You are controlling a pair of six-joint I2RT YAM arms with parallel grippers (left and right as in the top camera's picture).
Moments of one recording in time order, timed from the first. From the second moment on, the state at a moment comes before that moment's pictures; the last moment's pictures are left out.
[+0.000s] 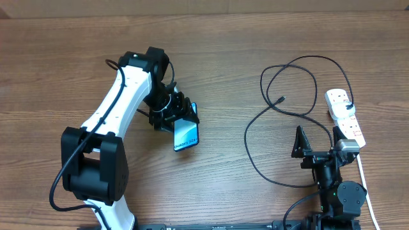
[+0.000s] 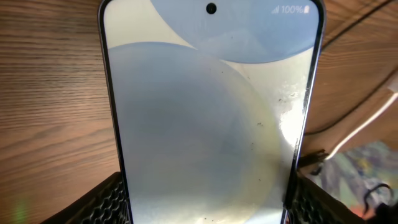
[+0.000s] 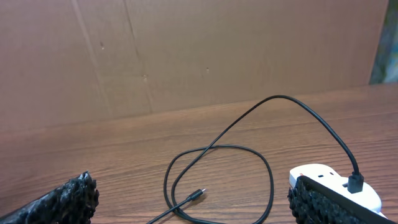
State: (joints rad) left arm -0.24 1.92 1.54 -1.35 0.51 -0.38; right arm -0.12 0.01 0.02 -0.02 -0.15 0.15
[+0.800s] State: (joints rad) left arm -0.23 1.92 1.55 -1.41 0.66 -0.42; right arm -0.12 0.01 0.02 -0.02 -0.15 0.15
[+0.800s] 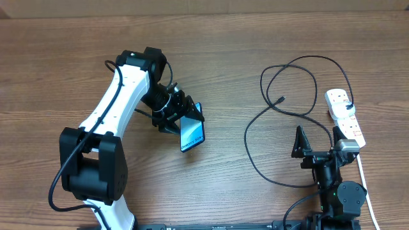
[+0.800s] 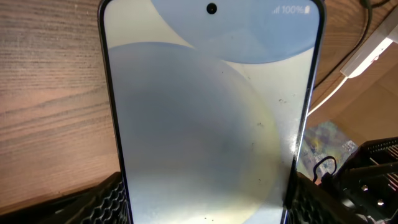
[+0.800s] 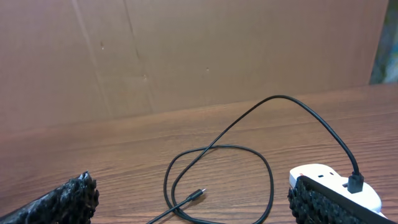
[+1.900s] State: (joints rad) left arm -0.23 1.92 1.55 -1.41 0.72 -0.47; right arm -0.12 0.01 0.02 -0.01 -0.44 0.68
